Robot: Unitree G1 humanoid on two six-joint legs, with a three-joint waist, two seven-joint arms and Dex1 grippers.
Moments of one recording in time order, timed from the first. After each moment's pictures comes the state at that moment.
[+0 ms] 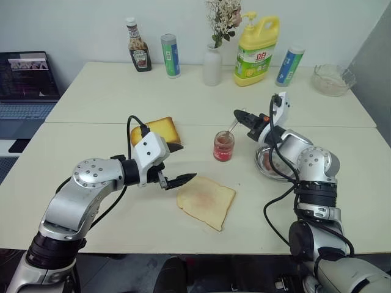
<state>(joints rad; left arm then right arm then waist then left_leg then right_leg) -0.32 0.76 -0.04 -0.42 -0.40 0.56 -0.86 -0.78 -0.13 -0.34 0.17 0.66 0.92 0.31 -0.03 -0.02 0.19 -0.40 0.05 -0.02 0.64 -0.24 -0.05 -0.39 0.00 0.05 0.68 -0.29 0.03</state>
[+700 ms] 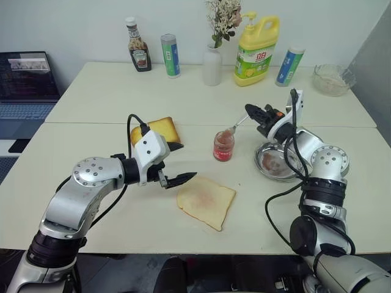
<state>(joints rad) -0.33 0.76 -0.04 -0.41 -0.40 0.56 -0.87 -0.81 -0.13 -0.50 0.19 0.87 1.00 0.14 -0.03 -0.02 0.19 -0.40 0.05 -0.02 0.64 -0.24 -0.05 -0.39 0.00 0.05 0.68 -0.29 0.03</state>
